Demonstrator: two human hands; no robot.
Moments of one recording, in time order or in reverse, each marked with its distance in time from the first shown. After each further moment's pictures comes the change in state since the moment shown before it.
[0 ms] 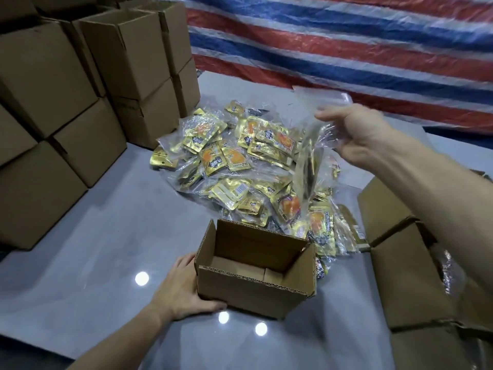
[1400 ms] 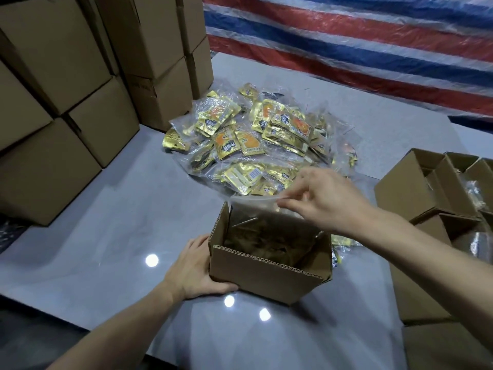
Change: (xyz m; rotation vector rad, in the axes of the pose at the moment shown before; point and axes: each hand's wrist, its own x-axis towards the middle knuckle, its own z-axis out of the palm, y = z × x) left_hand 0.003 -0.001 -0.001 -0.004 0.019 0.011; right_hand -0.062 0.100 -0.004 -1.355 -0.488 -0.638
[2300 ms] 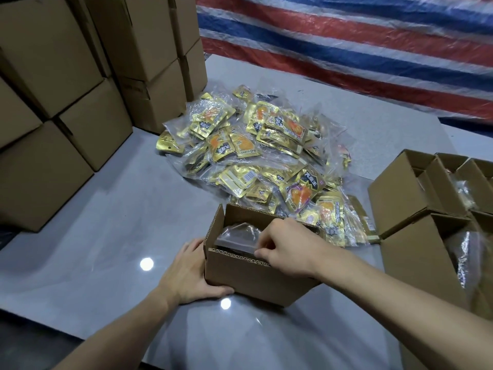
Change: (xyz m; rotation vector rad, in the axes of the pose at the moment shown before) left_hand 0.002 -0.001 0.000 -0.006 -0.016 0.010; right_hand -0.014 -0.021 0.060 0.054 -0.389 0.158
